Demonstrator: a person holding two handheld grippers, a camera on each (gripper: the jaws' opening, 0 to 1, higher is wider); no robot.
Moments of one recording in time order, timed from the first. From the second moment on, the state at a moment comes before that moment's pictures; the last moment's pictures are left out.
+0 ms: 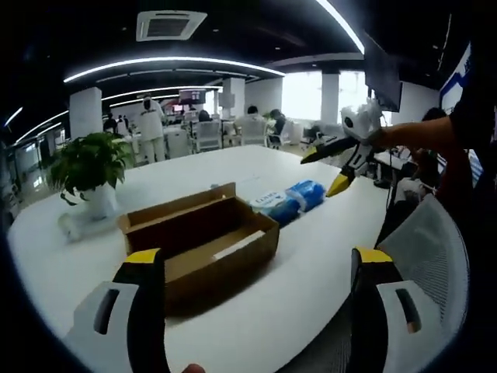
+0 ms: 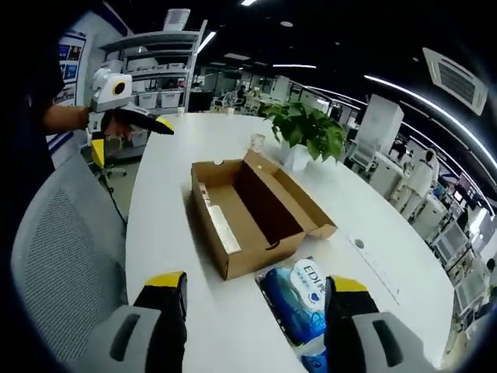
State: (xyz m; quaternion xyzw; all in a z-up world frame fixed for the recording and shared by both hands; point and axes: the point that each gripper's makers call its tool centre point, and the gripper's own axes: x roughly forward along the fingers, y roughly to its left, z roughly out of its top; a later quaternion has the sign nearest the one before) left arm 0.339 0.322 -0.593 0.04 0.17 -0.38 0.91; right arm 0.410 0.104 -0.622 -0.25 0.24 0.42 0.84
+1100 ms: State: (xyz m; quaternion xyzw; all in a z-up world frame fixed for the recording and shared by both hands) left arm 0.302 0.316 -0.634 0.06 0.17 -0.36 0.91; right arm 0.446 0.151 -0.643 -0.31 0.25 0.50 0.77
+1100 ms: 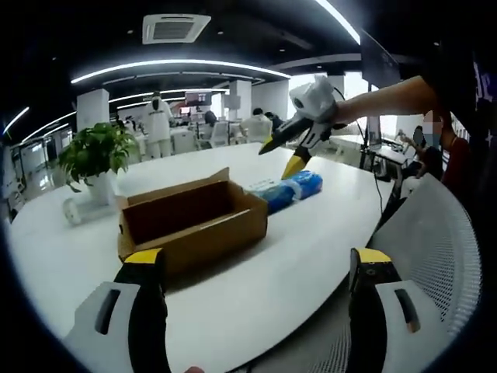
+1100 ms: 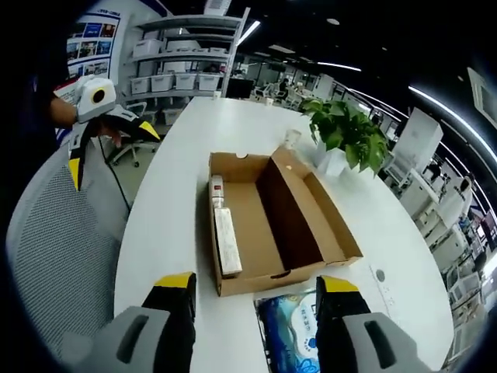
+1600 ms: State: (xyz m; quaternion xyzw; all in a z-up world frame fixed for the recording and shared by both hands) left arm 0.292 0.311 -0.630 0.06 0.16 -0.35 0.92; right arm 0.452 0.173 -0.662 -0.34 0.26 0.53 0.74
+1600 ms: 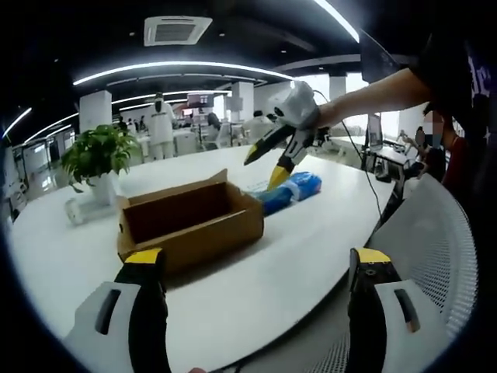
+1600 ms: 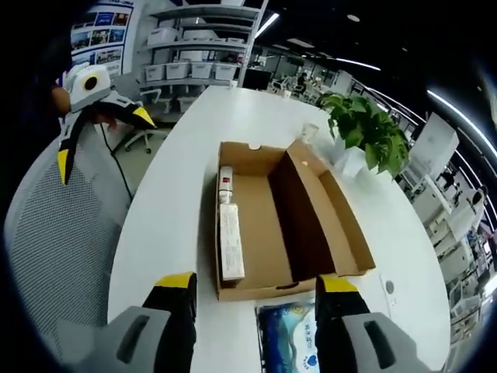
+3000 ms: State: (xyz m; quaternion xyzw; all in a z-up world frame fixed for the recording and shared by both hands) left arm 0.297 0.314 -0.633 0.05 0.15 -0.34 0.93; right arm 0.482 0.211 -0.708 -0.38 0.30 0.60 0.65
